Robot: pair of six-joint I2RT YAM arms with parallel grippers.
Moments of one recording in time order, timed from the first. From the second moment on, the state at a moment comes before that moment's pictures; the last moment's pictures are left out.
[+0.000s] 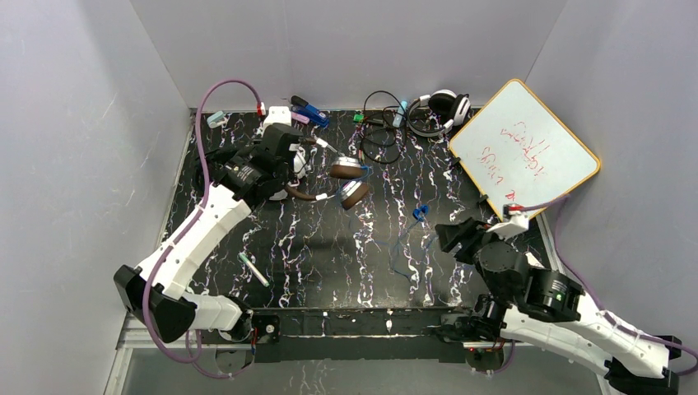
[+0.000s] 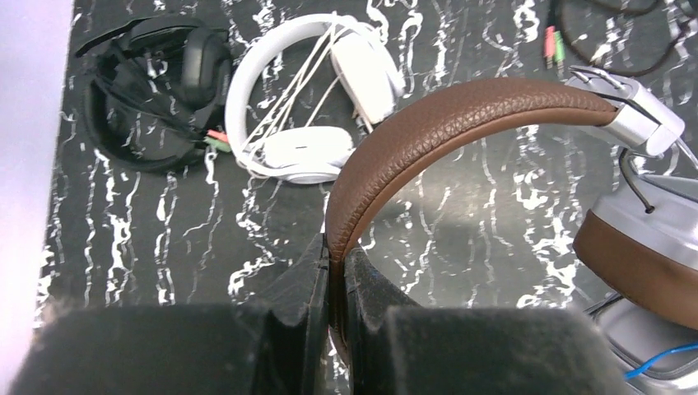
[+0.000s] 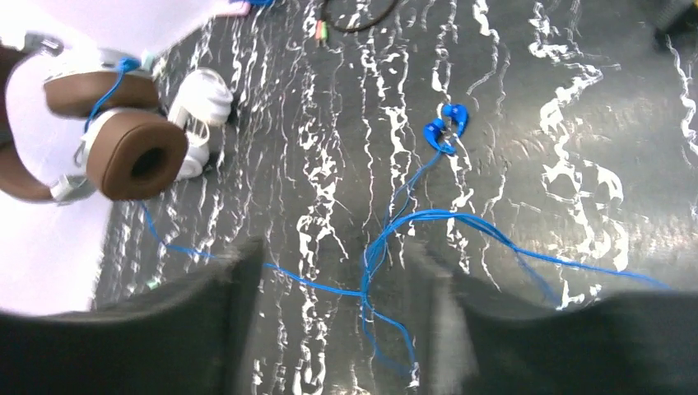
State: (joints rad) left arm -0.61 1.31 1.42 -0.84 -0.58 -0.36; right arm 1.14 0.31 0.65 -0.81 0.83 1.02
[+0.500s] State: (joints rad) left arm -0.61 1.25 1.38 -0.81 -0.54 -0.22; right arm 1.14 0.98 0.82 -0.41 0.38 0.48
